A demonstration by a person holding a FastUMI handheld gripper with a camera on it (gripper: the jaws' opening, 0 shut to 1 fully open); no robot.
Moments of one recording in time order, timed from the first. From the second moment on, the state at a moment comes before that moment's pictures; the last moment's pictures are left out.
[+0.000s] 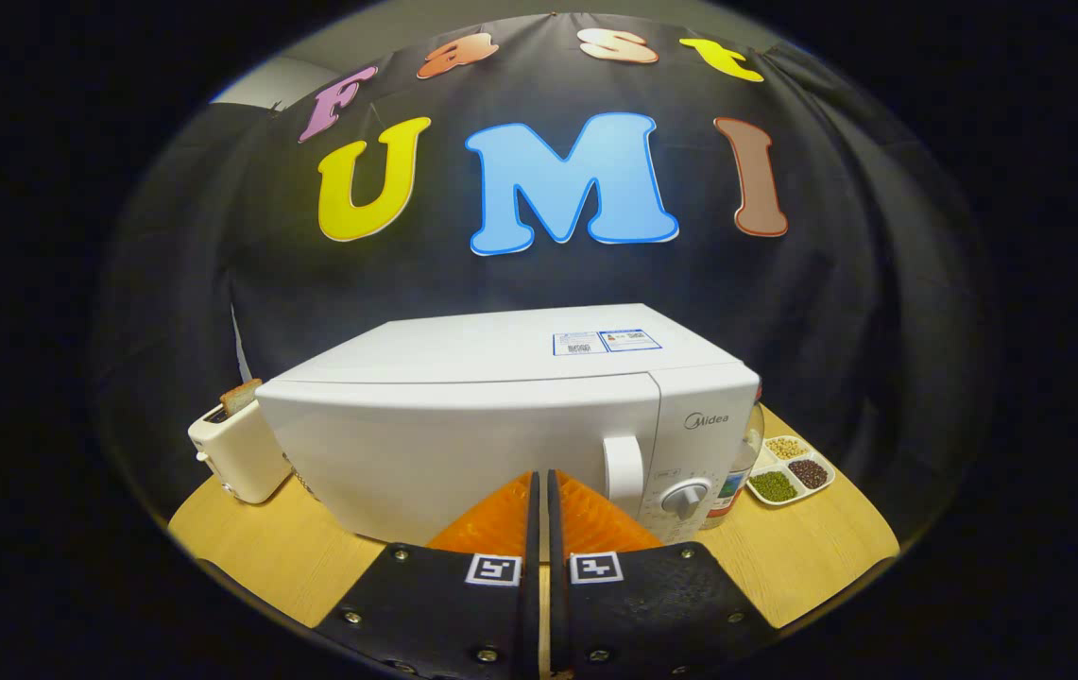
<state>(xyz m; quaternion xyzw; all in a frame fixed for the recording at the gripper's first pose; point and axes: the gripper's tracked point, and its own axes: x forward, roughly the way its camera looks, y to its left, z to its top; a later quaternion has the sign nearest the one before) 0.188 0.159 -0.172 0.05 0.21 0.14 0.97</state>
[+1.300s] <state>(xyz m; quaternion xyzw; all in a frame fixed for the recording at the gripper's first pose) -0.038 0.104 -0.052 0.04 0.11 0.12 0.99</state>
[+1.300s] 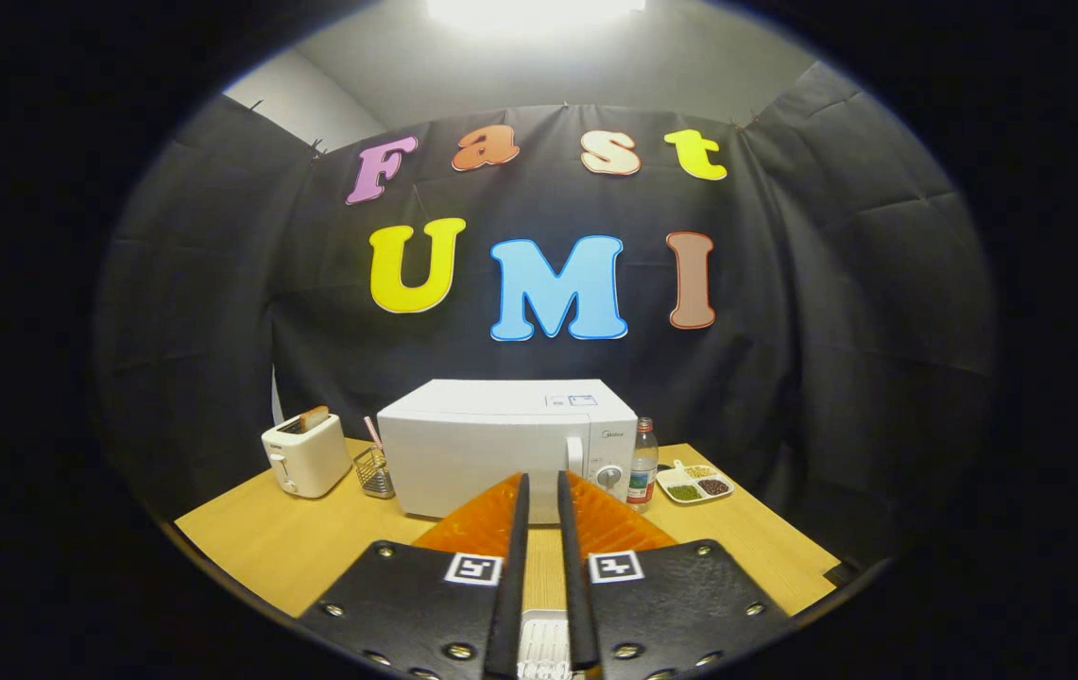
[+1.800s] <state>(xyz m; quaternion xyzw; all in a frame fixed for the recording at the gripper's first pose) -0.065 0.111 -0.042 0.03 0.09 0.12 0.99</state>
